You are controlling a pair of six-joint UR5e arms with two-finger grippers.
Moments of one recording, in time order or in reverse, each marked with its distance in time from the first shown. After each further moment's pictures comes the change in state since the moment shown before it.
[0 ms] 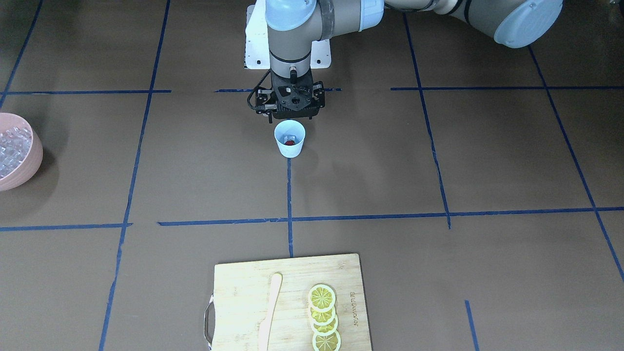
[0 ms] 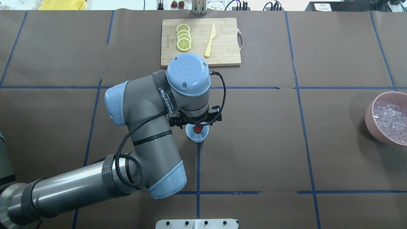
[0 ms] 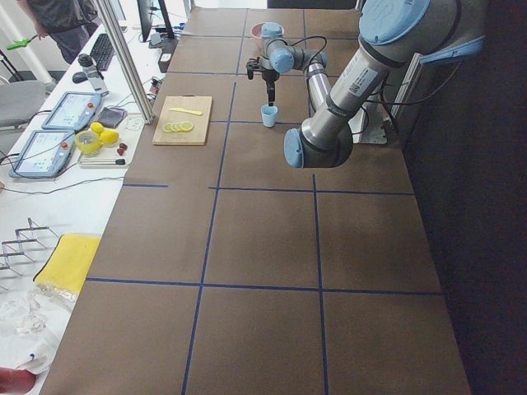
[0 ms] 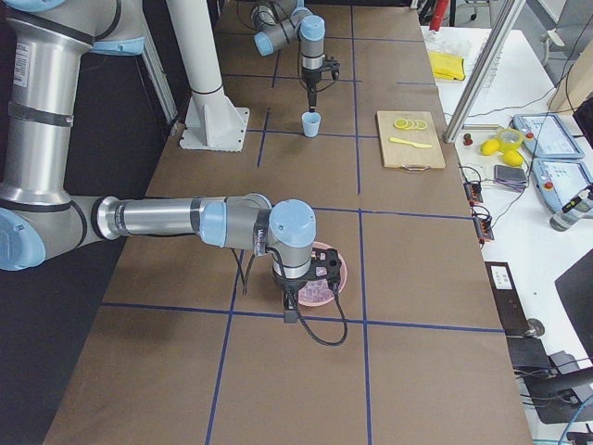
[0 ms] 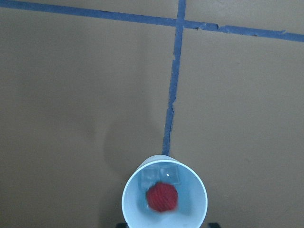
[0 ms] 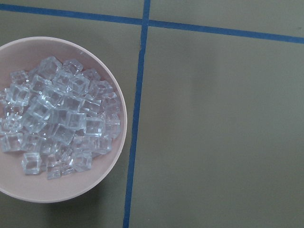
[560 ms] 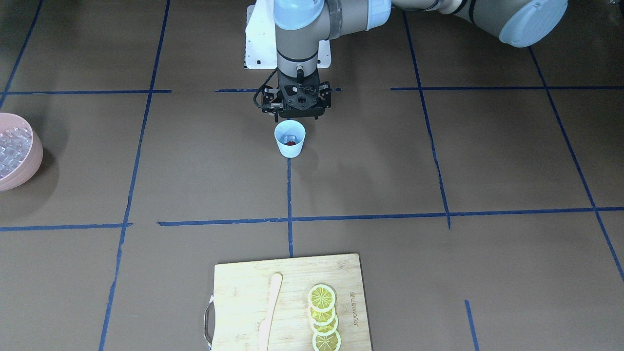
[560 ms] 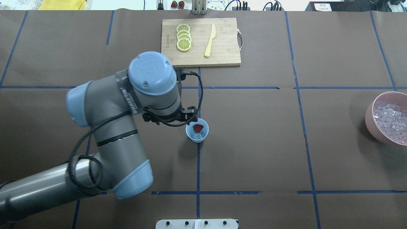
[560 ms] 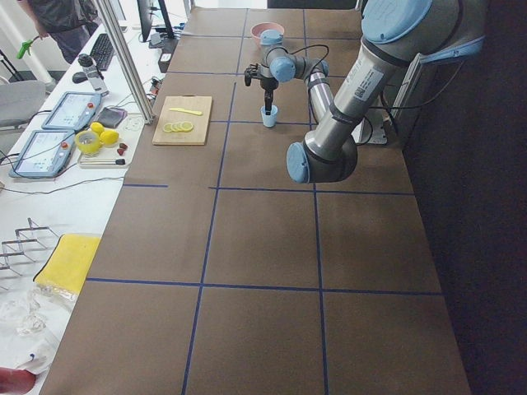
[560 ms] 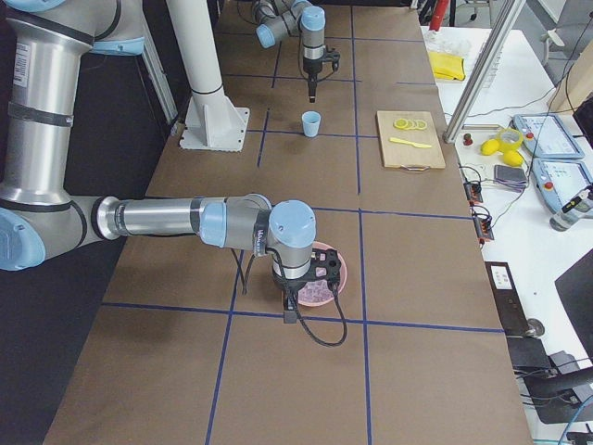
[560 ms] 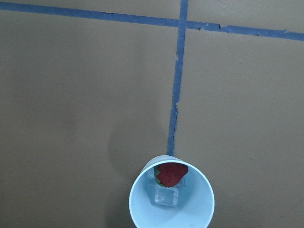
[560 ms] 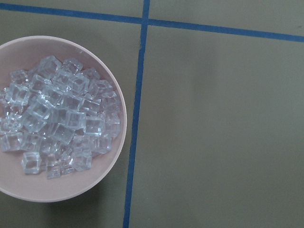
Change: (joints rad) left arm -0.059 0.191 -0.188 0.014 -0.010 0.203; right arm 0.000 -0.001 -0.001 -0.001 0.001 0.000
